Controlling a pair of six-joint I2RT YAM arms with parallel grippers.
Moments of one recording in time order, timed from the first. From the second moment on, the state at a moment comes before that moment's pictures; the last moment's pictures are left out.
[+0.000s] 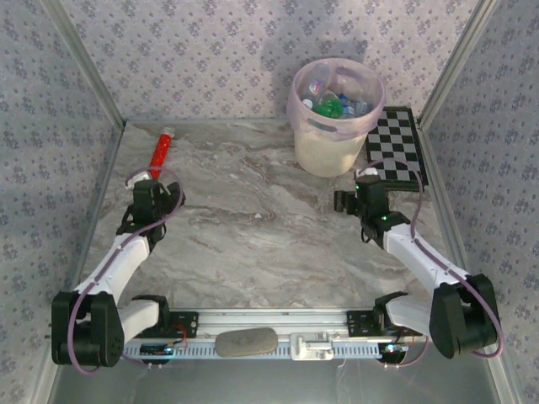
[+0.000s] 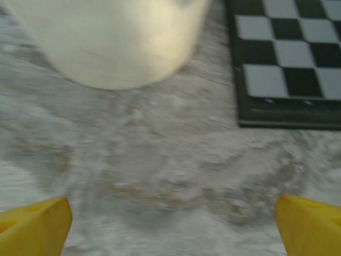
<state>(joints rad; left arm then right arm) -0.08 1.10 0.58 -0.10 -0.27 -0.47 0.26 1.17 0.63 -0.15 0.29 0.15</state>
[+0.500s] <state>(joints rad) -0.10 1.40 0.51 0.31 -0.50 -0.18 0.07 1.46 0.50 0.41 0.33 0.03</state>
